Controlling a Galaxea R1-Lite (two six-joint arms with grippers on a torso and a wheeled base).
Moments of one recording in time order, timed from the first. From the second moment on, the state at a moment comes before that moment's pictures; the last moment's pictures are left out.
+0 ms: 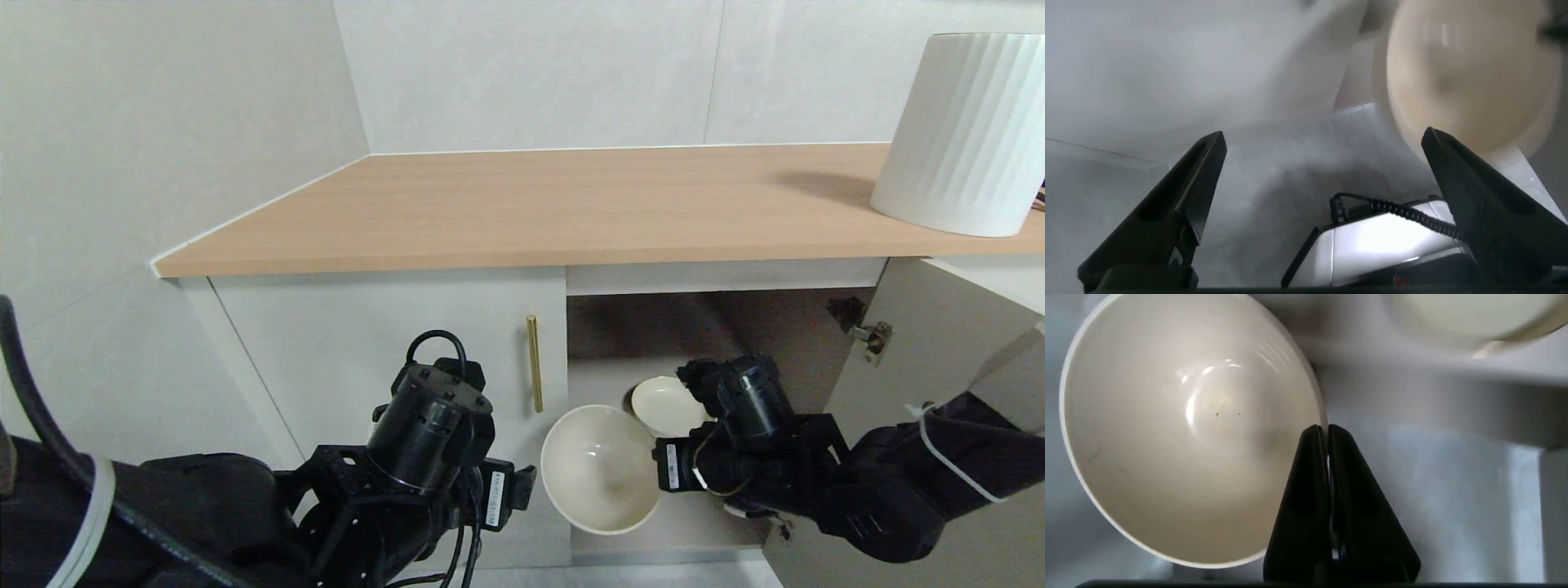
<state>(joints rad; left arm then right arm) -0.78 1.77 -0.74 -0.27 0.39 -0.41 0.61 2.00 -0.78 -0.57 -0.10 0.43</state>
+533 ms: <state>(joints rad) -0.78 1.76 -0.74 -0.27 0.40 -0.41 0.41 2.18 -0.88 -0.74 -0.19 0.54</state>
